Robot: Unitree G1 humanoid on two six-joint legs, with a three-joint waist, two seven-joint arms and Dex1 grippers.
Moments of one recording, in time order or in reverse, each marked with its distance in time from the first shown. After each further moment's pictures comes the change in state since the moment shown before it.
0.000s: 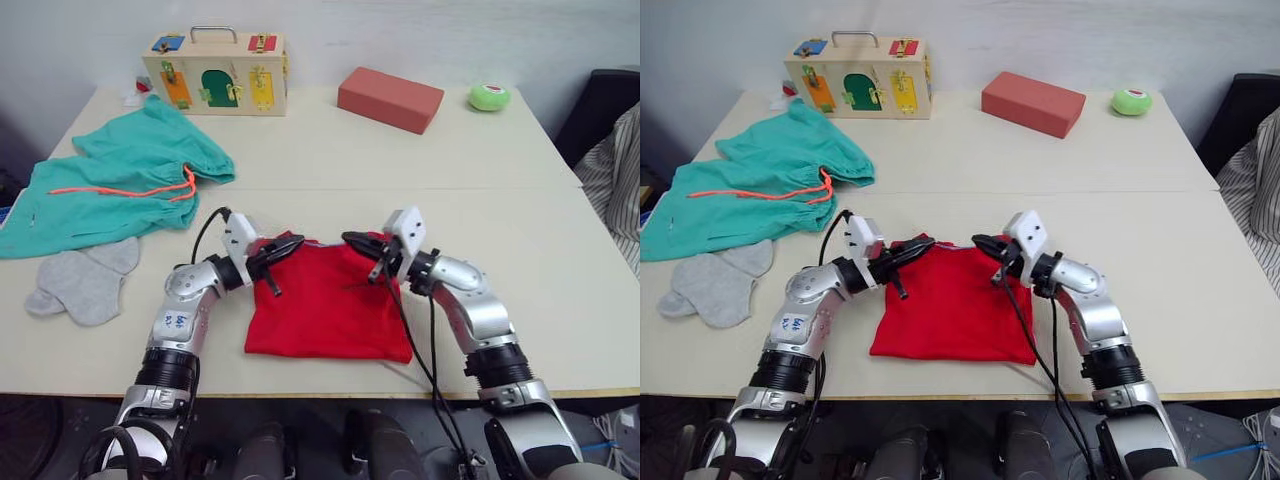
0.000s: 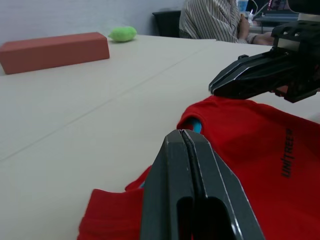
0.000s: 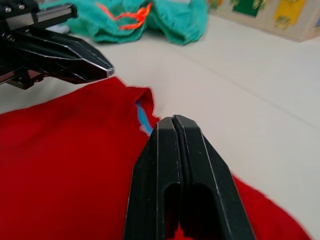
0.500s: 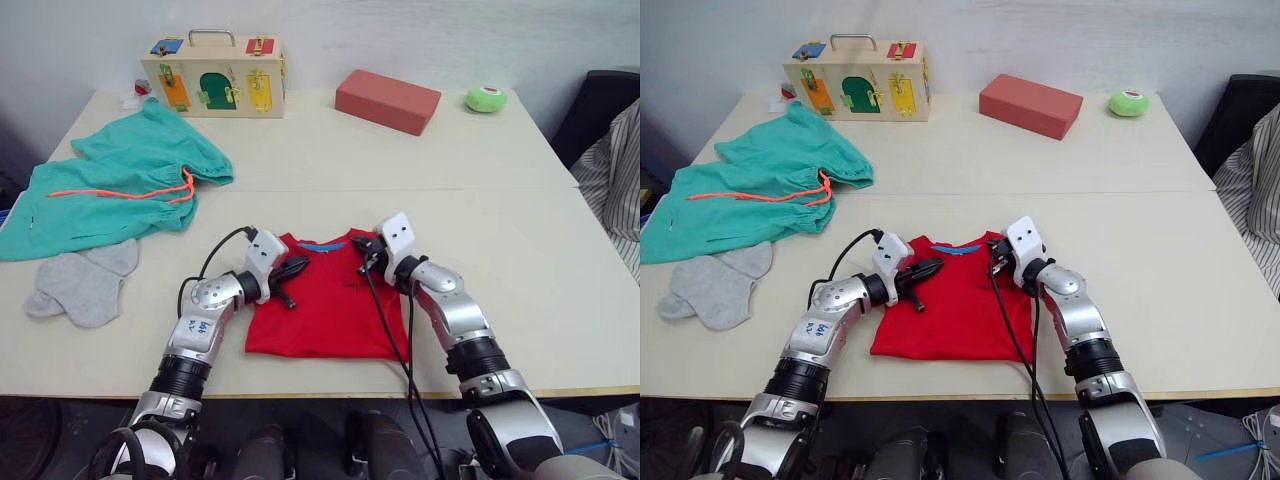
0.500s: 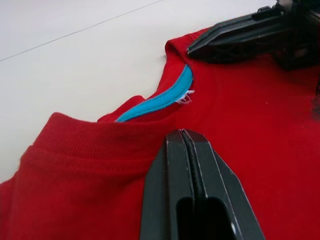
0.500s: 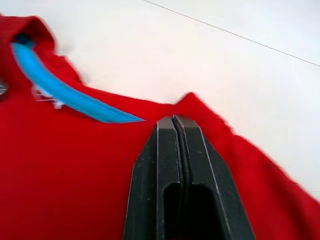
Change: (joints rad) left arm 0.040 -0.025 -0.048 -0.046 0.111 0.198 0.169; right arm -0.071 0.061 -0.073 0.240 -0.103 0.001 -0.269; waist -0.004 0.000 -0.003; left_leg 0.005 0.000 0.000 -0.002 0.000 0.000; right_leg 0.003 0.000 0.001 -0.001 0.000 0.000
